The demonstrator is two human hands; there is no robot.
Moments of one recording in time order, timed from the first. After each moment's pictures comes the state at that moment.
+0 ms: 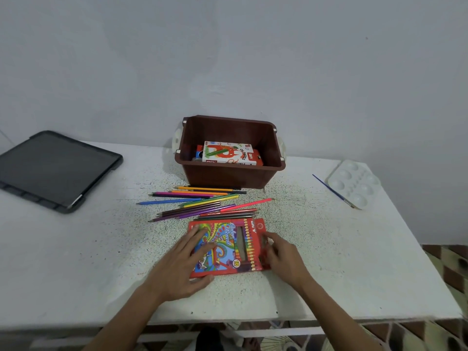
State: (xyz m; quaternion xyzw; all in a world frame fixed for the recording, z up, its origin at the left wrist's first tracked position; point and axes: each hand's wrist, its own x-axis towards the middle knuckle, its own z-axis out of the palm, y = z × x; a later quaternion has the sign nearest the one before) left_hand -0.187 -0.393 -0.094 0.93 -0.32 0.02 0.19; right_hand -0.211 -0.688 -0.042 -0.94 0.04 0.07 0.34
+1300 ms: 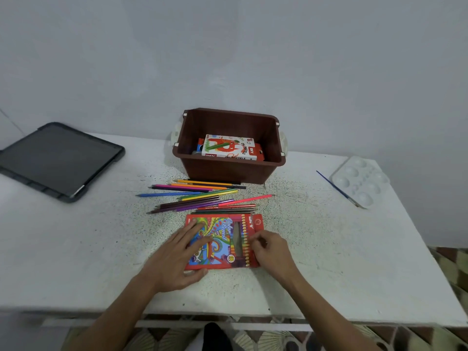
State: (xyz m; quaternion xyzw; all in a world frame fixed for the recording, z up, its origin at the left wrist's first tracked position) left_hand -0.187 -0.394 -0.092 0.93 -0.32 0.00 0.17; right_hand -0.205 -0.665 -0.024 -0.90 0.10 0.08 0.42
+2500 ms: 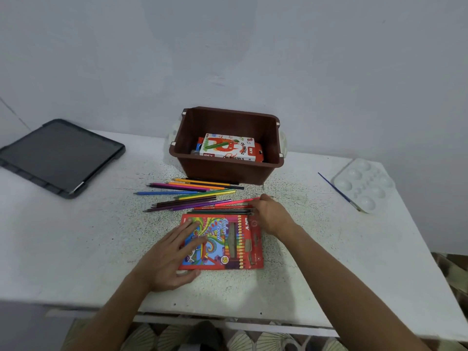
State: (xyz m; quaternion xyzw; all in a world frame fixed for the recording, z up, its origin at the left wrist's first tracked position) left_hand -0.188 -0.397 -0.087 0.93 -0.32 0.01 0.17; right_hand -0.103 -0.699 -0.016 -0.98 -0.12 0.13 0.12
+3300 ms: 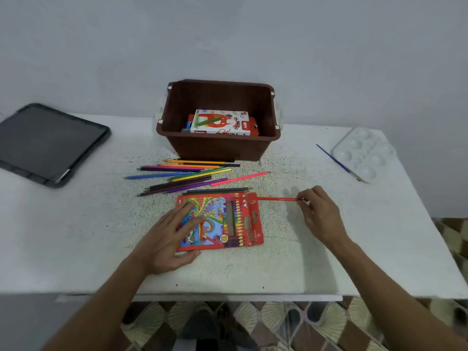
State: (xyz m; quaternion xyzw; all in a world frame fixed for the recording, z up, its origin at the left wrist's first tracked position) left_hand -0.185 -0.395 -0.086 0.93 -0.33 0.00 0.16; right_hand -0.182 -0.793 -0.034 -0.97 -0.02 -0.11 0.23
